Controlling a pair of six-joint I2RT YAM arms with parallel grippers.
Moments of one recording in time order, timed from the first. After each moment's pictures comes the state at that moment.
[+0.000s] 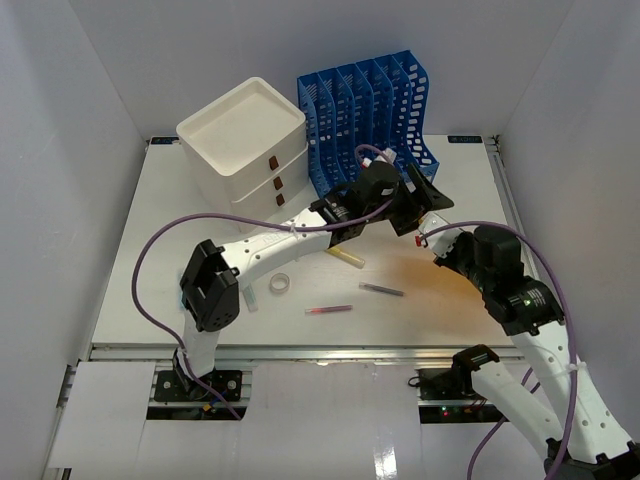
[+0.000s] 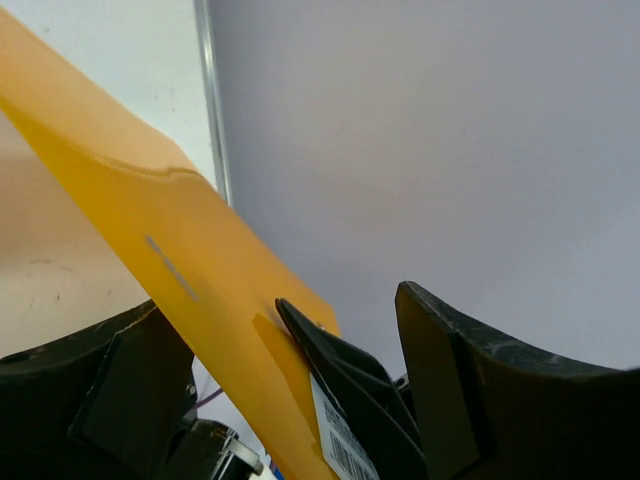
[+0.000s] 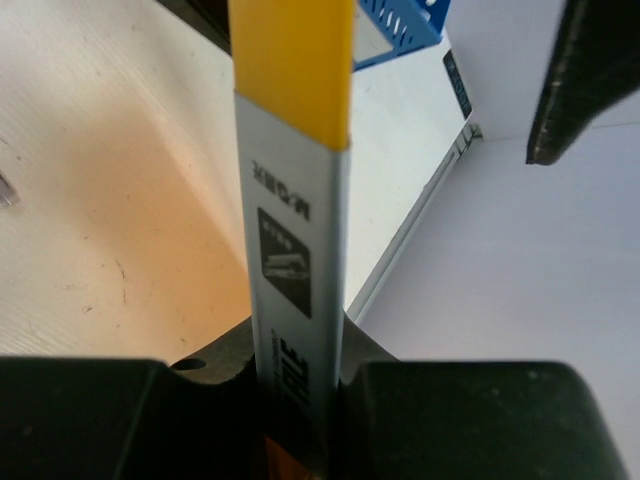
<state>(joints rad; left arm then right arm) -0.98 1.96 1.80 -0.17 0.08 -1.32 0.40 0.67 0.85 -0.70 0.11 -0.84</state>
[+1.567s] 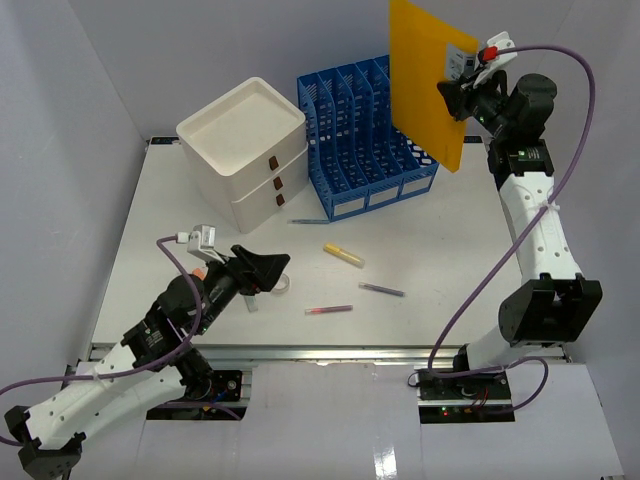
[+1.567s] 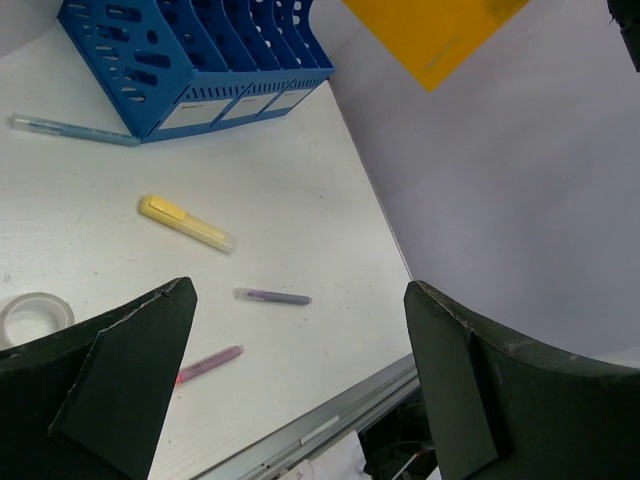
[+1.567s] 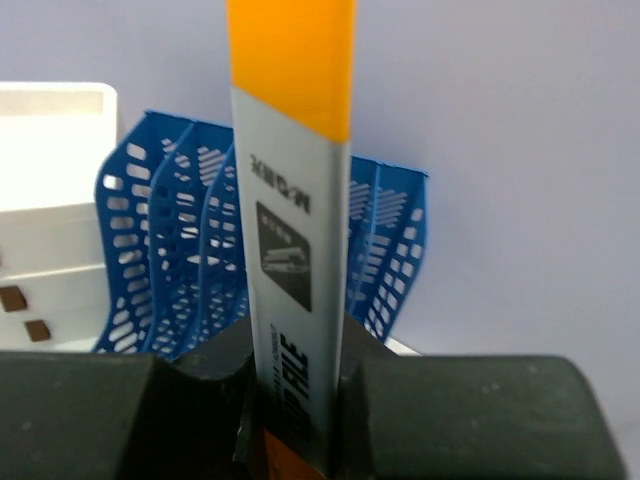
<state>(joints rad) -0.90 0.48 0.59 -0.16 -0.33 -0.78 0.03 1.53 1.63 0.03 -0.53 -0.11</state>
